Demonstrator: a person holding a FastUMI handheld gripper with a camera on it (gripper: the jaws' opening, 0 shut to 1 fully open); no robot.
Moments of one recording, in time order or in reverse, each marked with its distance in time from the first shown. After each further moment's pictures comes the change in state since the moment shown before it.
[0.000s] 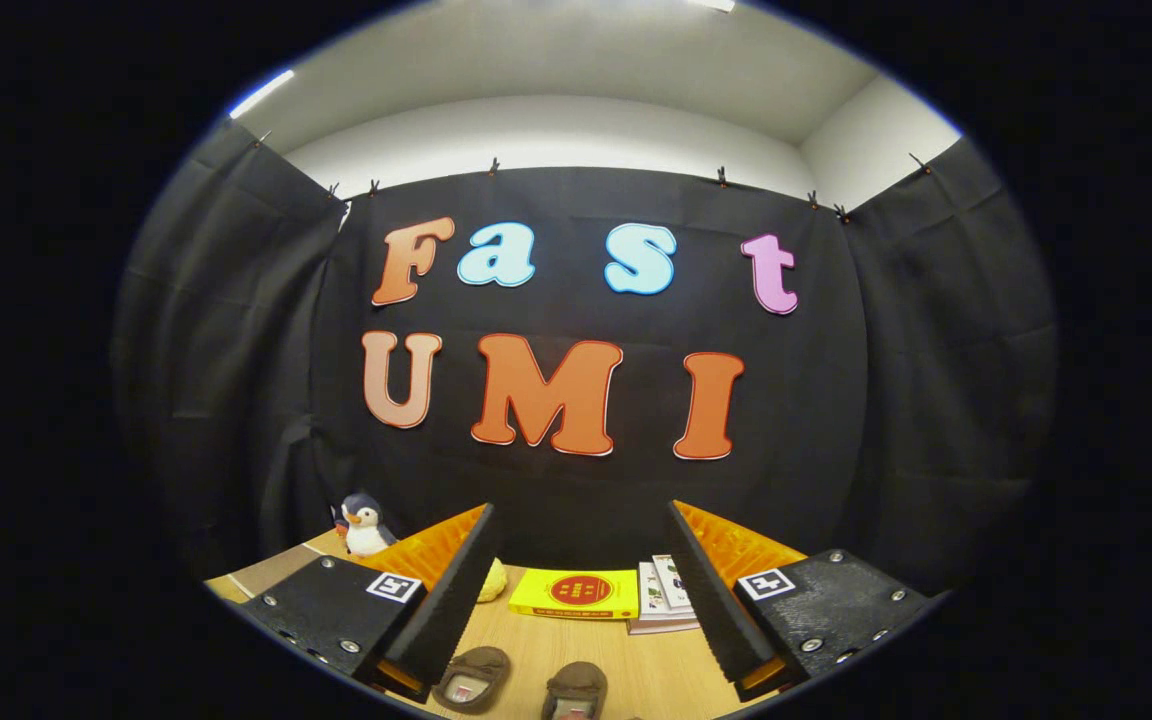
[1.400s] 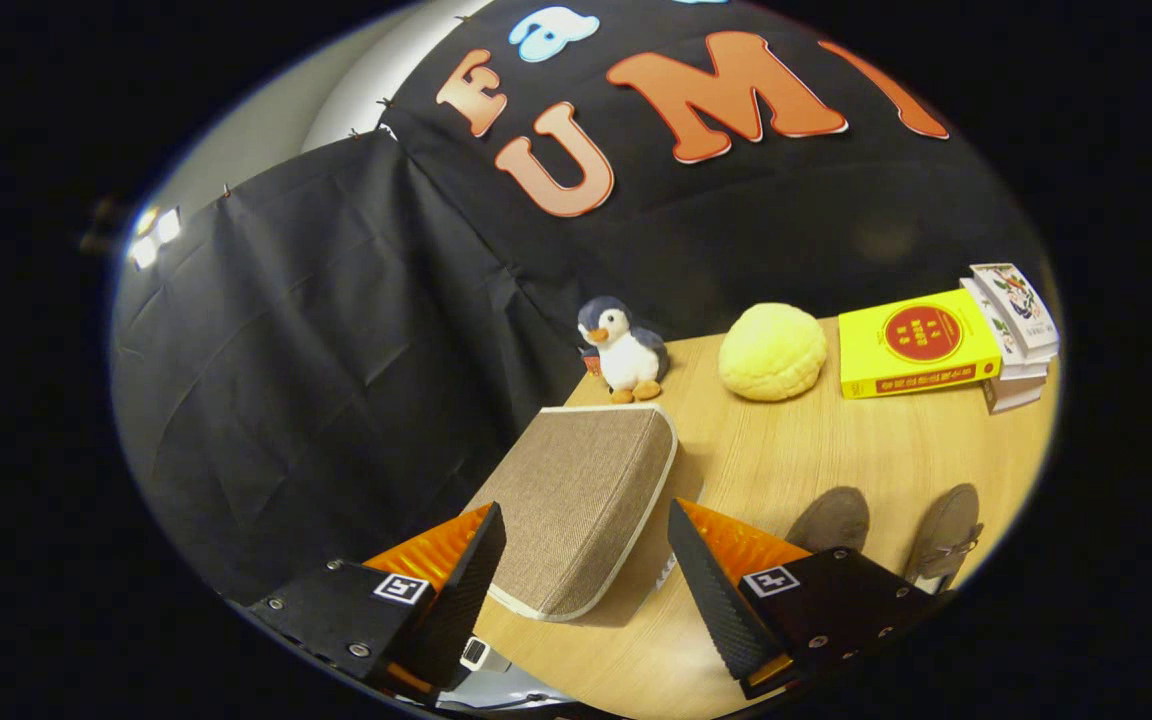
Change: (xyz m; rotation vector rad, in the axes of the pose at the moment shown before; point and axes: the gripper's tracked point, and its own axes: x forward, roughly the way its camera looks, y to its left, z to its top) arm 0.015 0.261 -0.227 0.472 0.735 0.690
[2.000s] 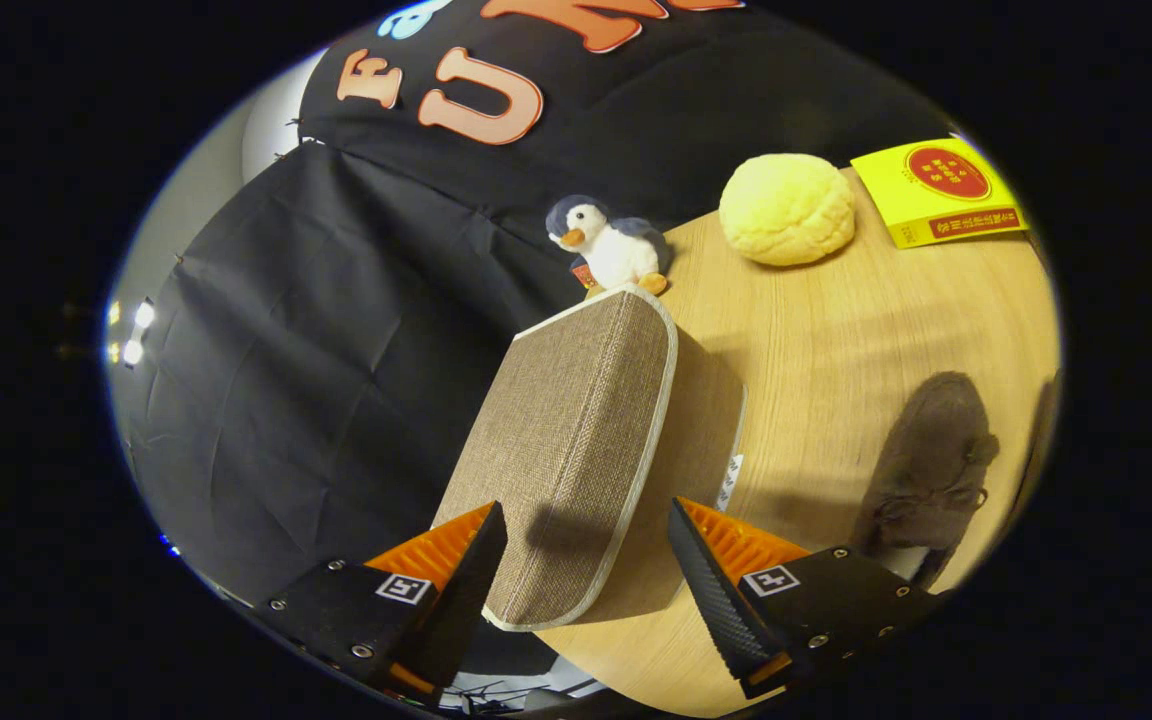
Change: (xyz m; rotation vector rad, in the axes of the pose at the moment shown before) arm 0.078 -0.014 -0.059 0.267 0.210 0.176
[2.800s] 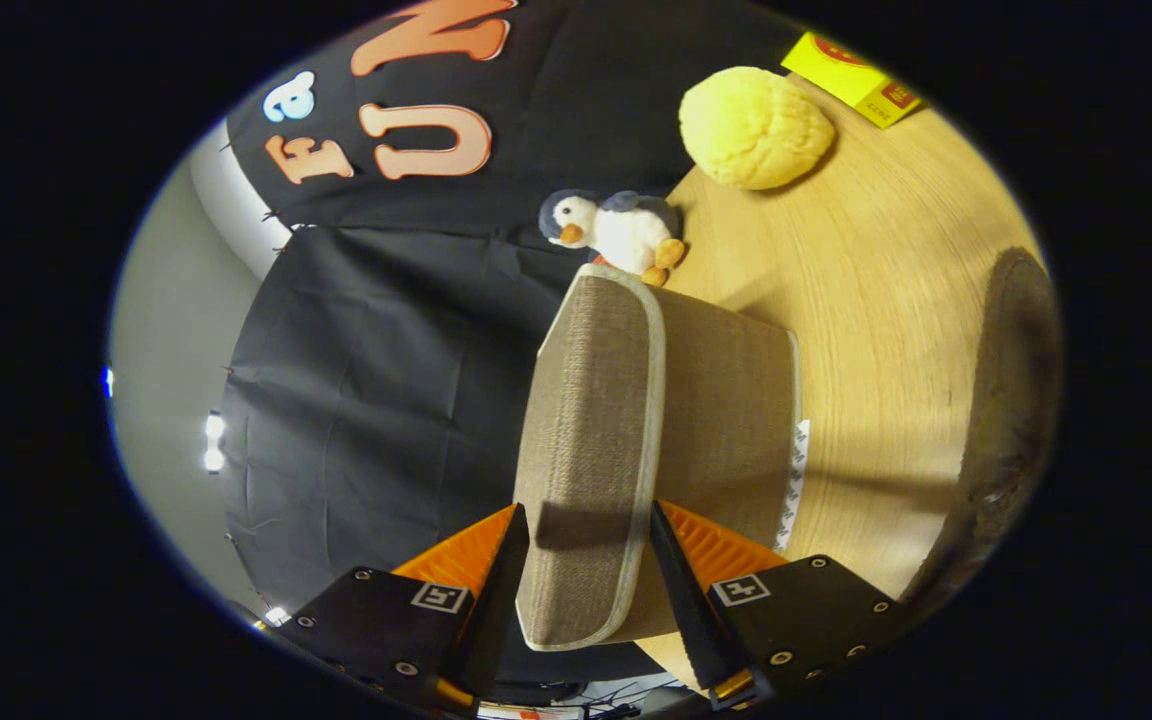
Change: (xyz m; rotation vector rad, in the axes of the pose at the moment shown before) arm 0.019 -0.013 0.003 0.276 -0.001 0.229
